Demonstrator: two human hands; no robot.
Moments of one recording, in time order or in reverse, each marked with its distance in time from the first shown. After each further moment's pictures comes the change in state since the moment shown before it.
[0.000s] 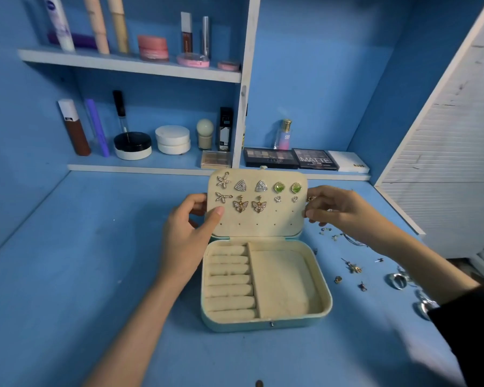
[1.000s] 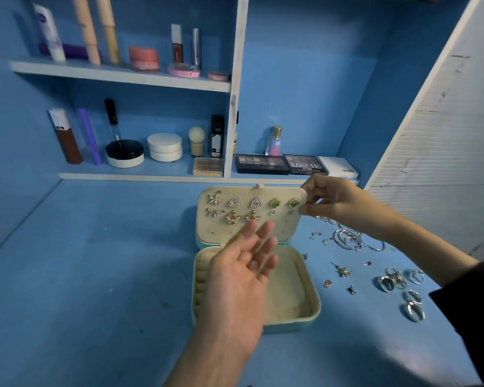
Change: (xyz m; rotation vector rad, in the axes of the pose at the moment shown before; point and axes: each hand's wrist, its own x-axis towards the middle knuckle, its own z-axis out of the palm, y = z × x) left_hand -0.067 0.097 0.041 -1.132 -0.023 -0.808; right_hand 0.003 -0.025 -0.020 -0.002 -0.079 -0.070
